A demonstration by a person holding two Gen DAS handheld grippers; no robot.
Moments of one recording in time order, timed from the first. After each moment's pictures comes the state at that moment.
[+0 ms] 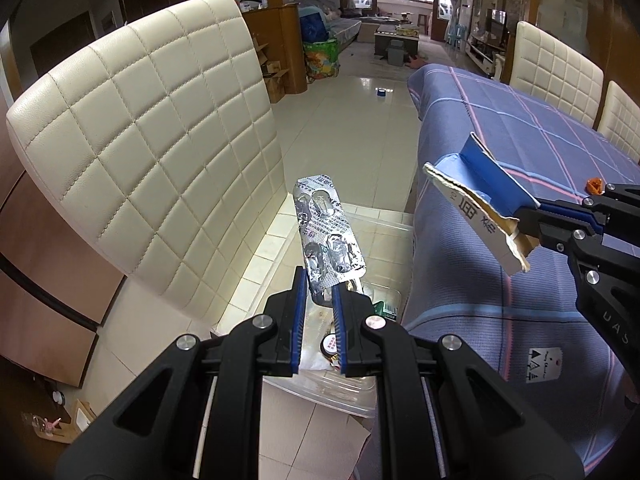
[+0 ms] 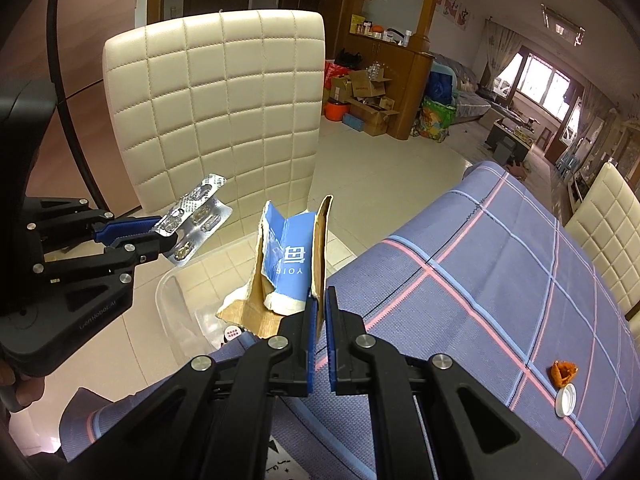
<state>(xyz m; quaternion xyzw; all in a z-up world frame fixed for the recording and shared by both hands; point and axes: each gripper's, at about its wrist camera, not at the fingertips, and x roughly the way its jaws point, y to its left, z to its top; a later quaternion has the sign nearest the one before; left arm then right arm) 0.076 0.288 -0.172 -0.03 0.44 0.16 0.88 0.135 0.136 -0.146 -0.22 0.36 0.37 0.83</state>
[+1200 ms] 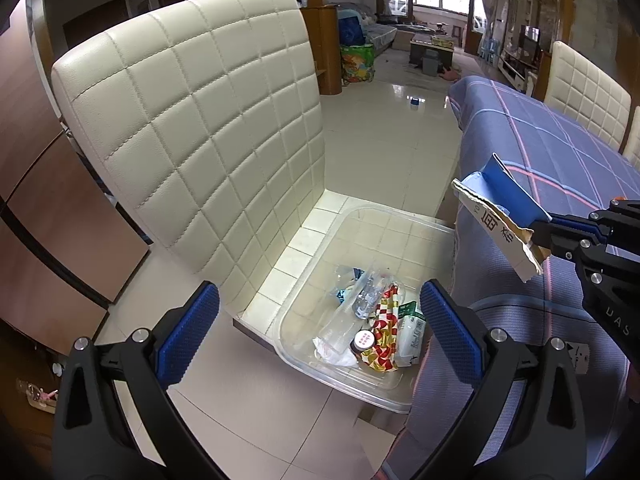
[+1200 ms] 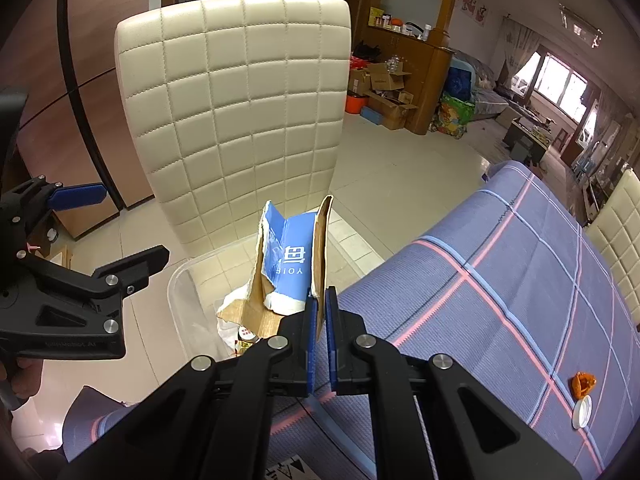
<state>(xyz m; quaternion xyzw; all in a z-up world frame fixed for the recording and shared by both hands) 0.044 0.316 -0.175 -0.05 0.42 0.21 0.88 0.130 0.161 -0.157 -0.23 0.36 0.40 0.81</state>
